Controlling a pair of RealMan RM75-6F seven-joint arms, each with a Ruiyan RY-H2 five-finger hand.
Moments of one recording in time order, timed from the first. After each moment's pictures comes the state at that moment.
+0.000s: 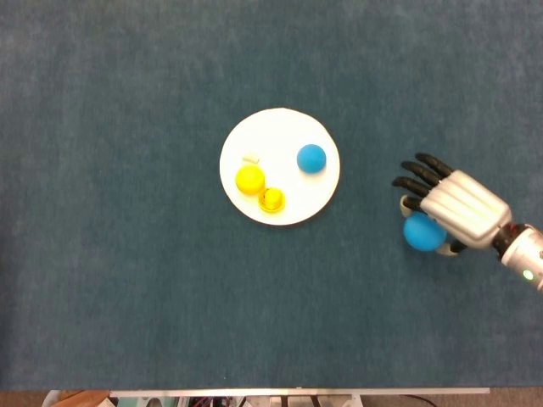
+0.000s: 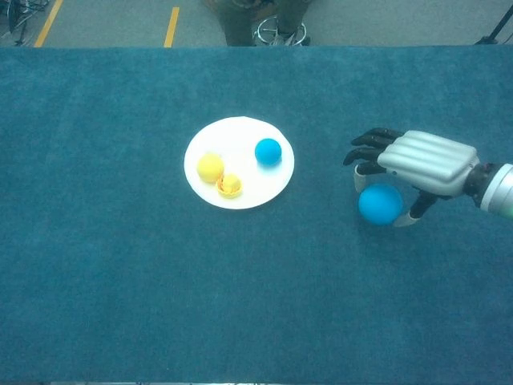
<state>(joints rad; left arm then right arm) -0.05 -1.20 -0.06 -1.49 1.37 1.39 0.03 0.66 -1.30 -0.20 -1.54 -1.59 1.00 -0.13</state>
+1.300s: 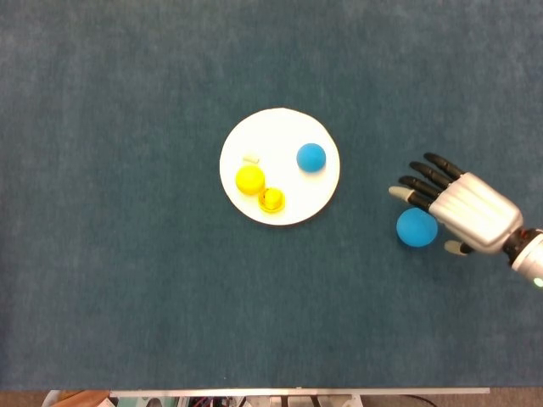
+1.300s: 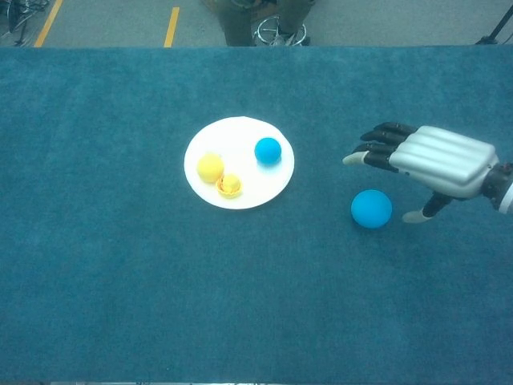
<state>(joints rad) -0.04 -1.21 -0.05 -1.47 1.35 1.40 0.00 0.60 -1.22 -0.15 -1.61 -1.64 1.01 -0.24</state>
